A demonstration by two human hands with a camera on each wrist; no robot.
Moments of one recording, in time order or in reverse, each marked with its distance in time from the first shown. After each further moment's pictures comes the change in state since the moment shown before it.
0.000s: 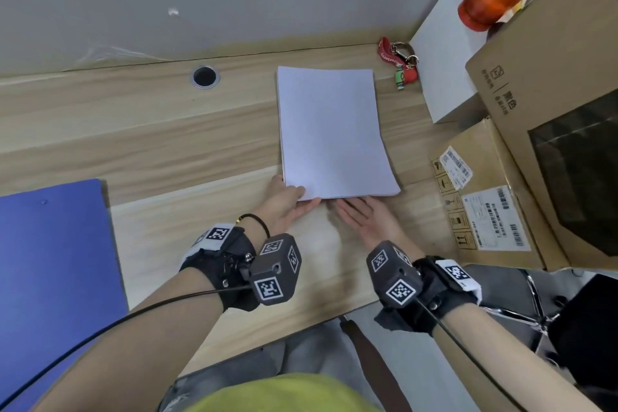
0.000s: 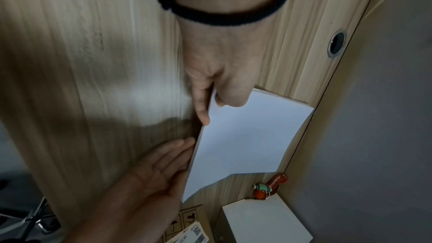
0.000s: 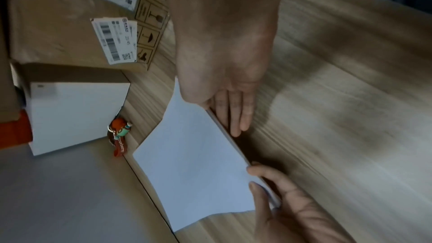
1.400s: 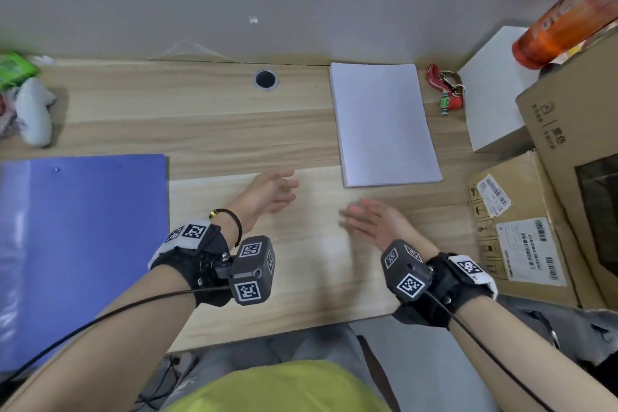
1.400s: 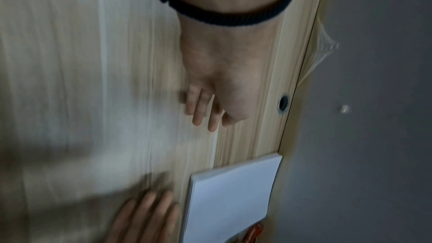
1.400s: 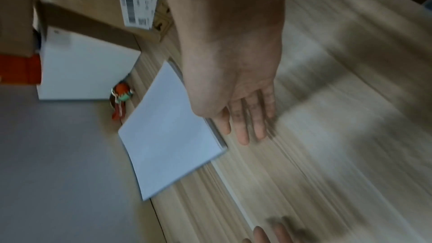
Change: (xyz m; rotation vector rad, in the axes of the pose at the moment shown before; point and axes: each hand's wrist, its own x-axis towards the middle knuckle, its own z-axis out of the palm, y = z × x) left_hand -0.045 0.041 -0.098 0.369 0.012 0.107; right_hand -0.002 0.007 0.028 -0.493 -0.185 0.135
